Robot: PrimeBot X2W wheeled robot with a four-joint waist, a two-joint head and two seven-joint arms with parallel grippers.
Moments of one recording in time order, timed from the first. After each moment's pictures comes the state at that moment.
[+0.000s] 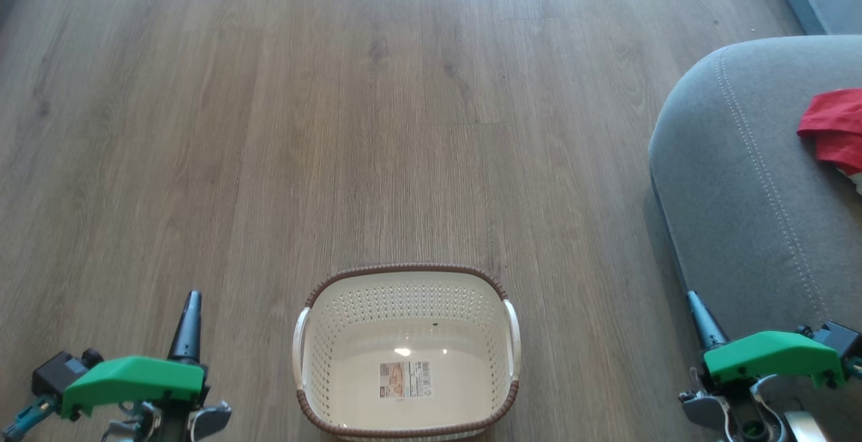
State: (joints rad) left arm -0.01 0.04 0.07 0.33 -1.14 -0.12 0.00; right arm -0.04 -0.08 -0.01 0.32 1.20 0.12 -0.02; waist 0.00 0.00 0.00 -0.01
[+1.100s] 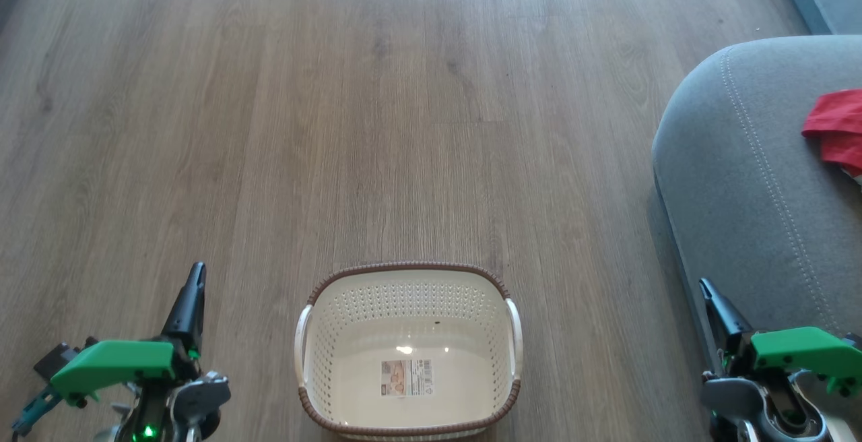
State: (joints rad) left arm -0.05 0.04 0.08 0.29 -1.54 -0.12 0.09; right arm -0.04 -0.06 -0.10 0.29 1.55 0.12 0.08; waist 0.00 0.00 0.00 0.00
